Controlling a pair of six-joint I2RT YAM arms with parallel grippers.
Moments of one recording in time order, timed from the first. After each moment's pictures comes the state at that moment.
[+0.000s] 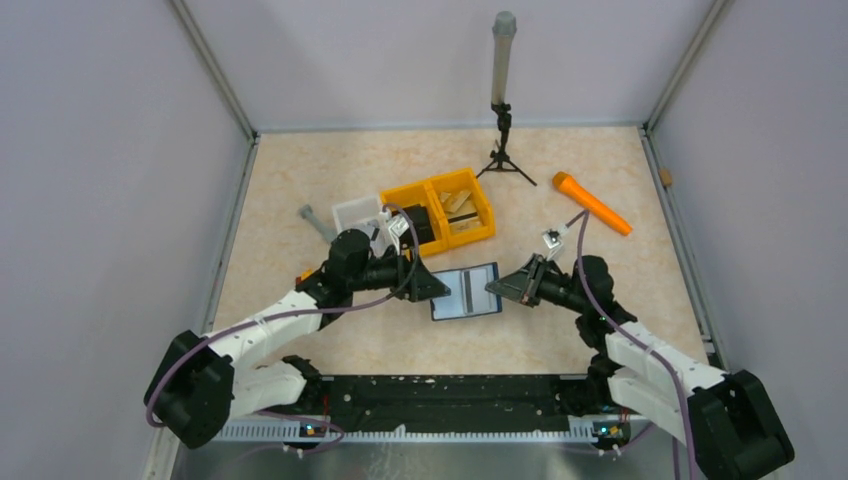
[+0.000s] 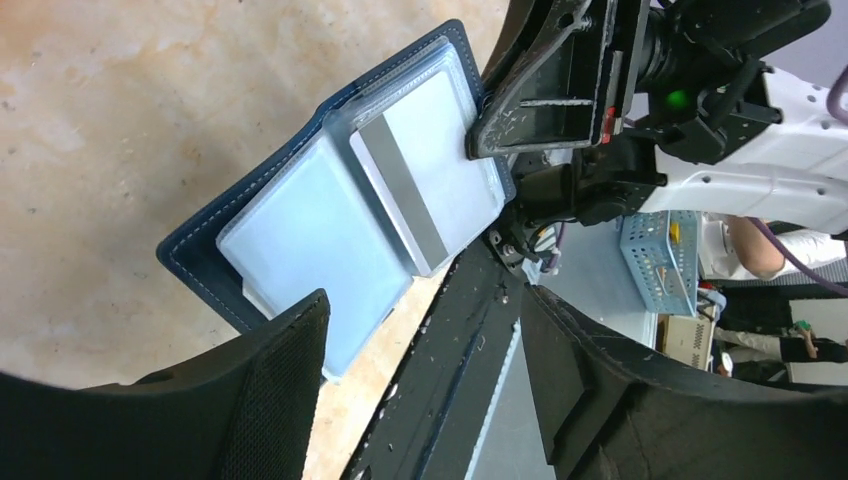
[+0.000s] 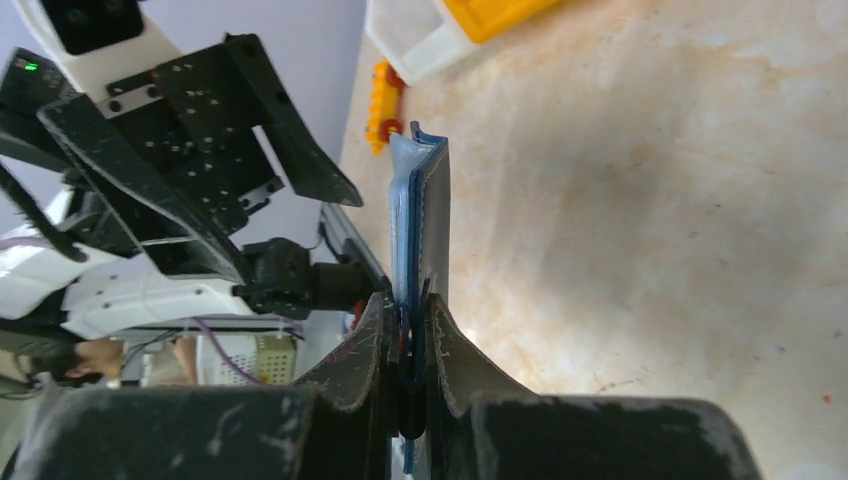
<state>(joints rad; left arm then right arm) -0.62 1.12 0.53 0.26 0.66 -0.71 0.40 0.89 0.20 0.48 -0.64 1.03</state>
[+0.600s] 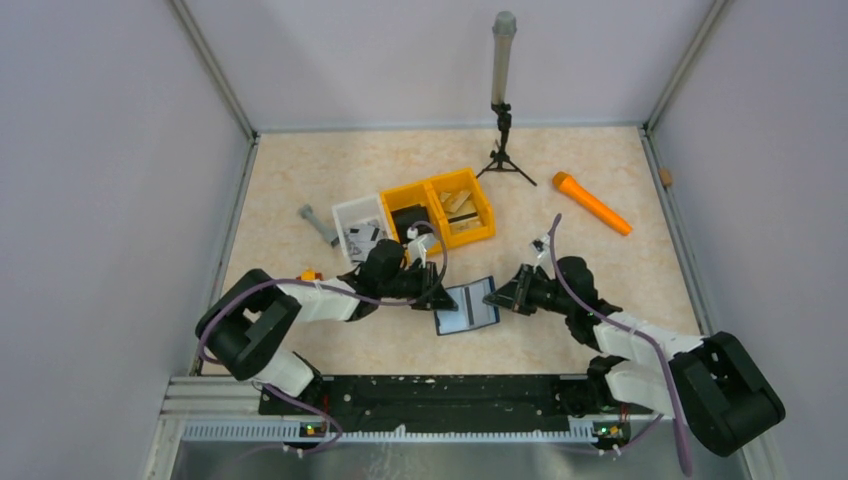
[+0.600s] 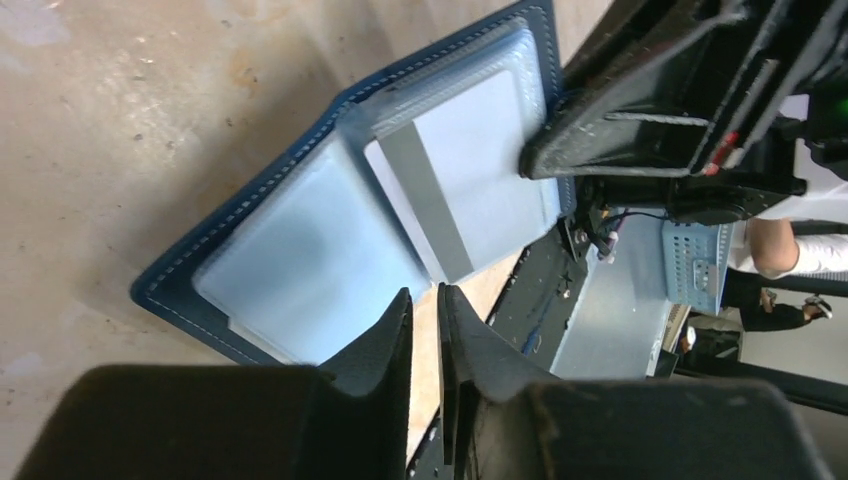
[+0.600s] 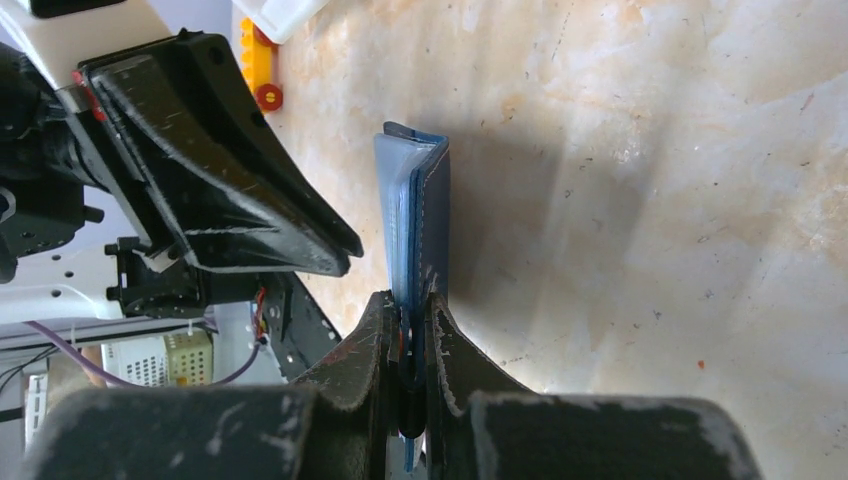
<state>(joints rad) -0.70 1.49 0.52 0.44 0.61 -0.76 0.47 1.08 0.20 0.43 -0.52 0.85</state>
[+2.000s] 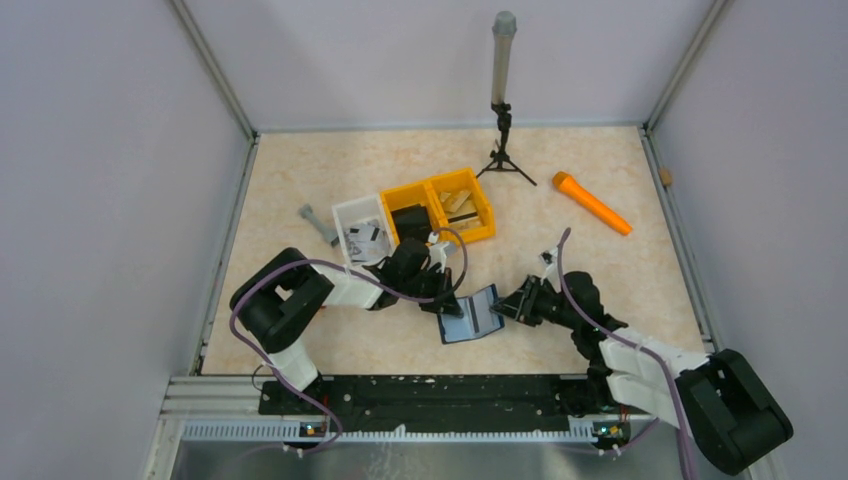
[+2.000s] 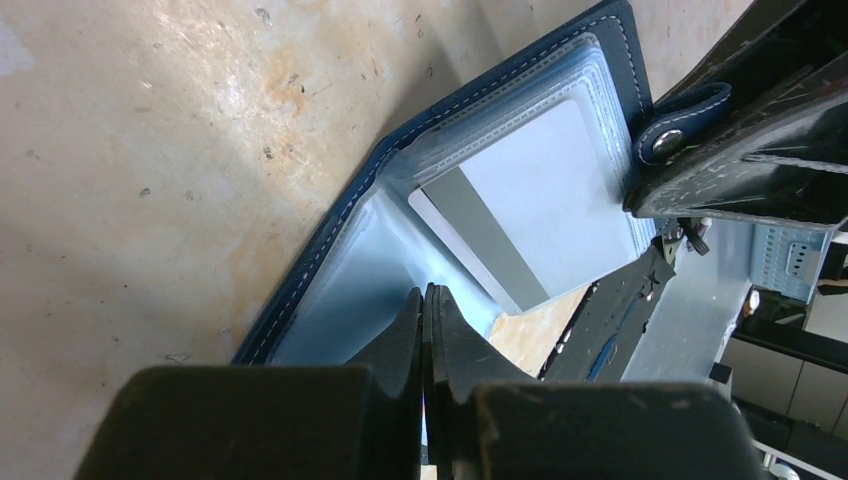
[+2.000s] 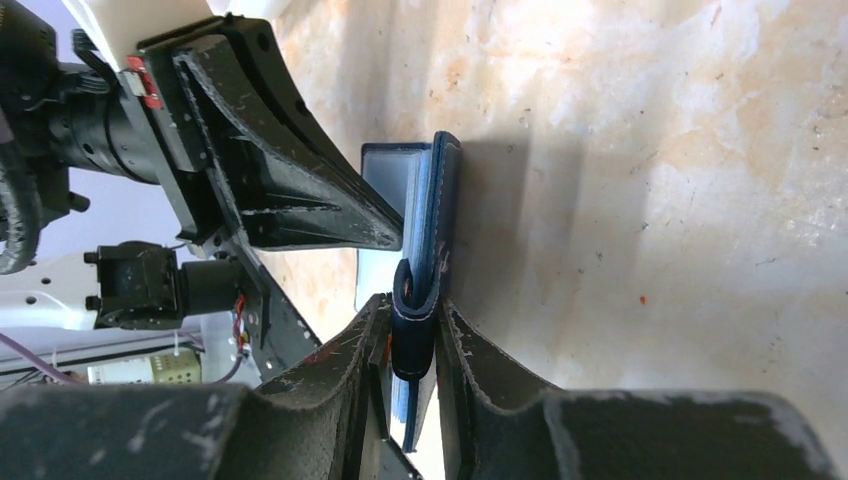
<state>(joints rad) -0.76 1.71 0.67 0.30 0.56 -0.63 0.47 1.00 0.08 0.46 -0.46 0.88</state>
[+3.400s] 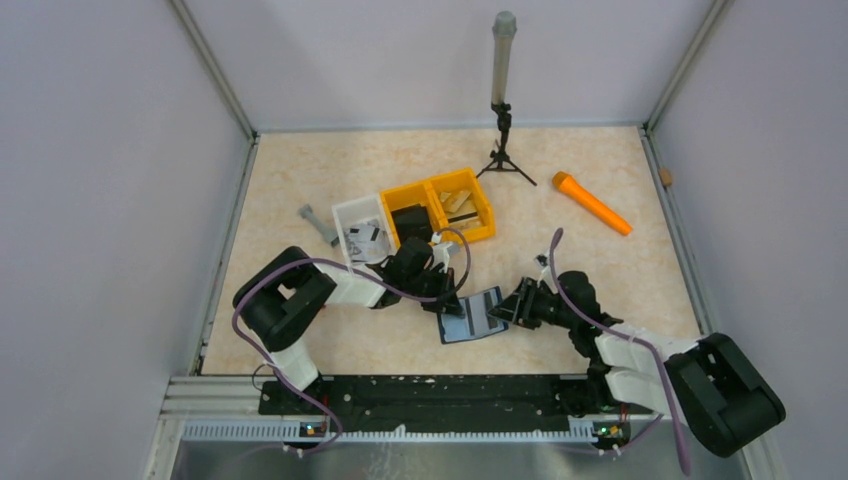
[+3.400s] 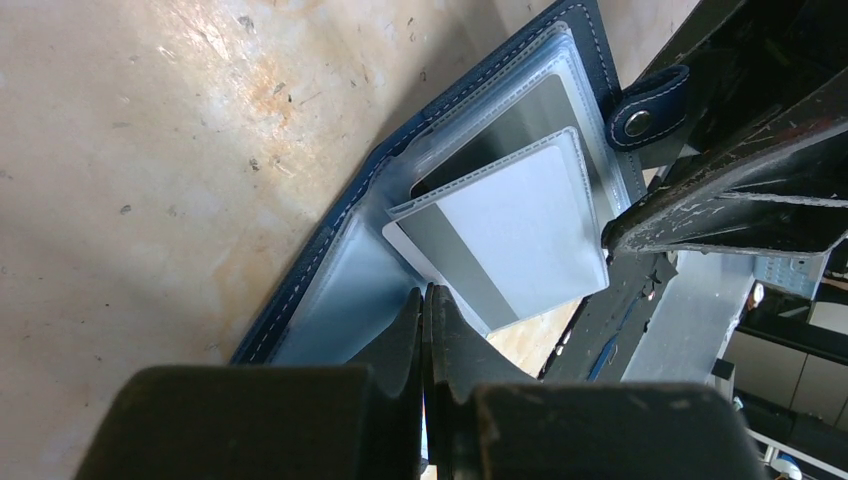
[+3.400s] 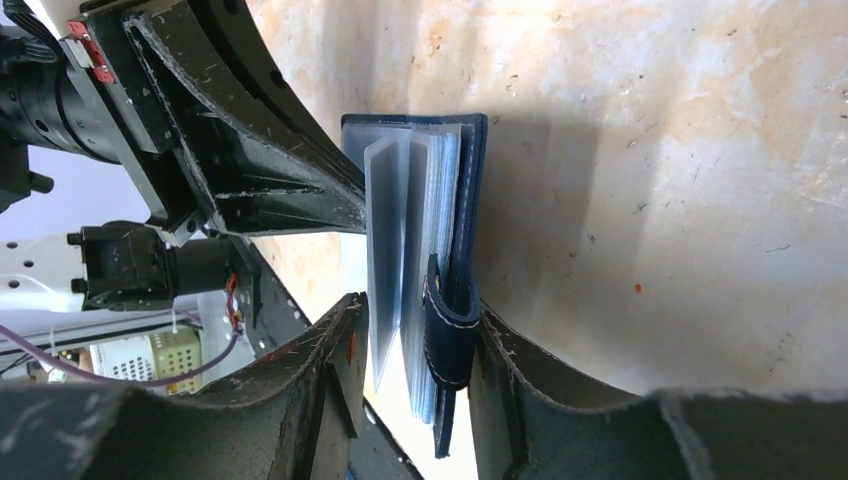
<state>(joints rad) -0.77 1.73 0.70 0.27 0.56 -0.62 0.47 1.07 0.08 0.48 -0.50 0.86</state>
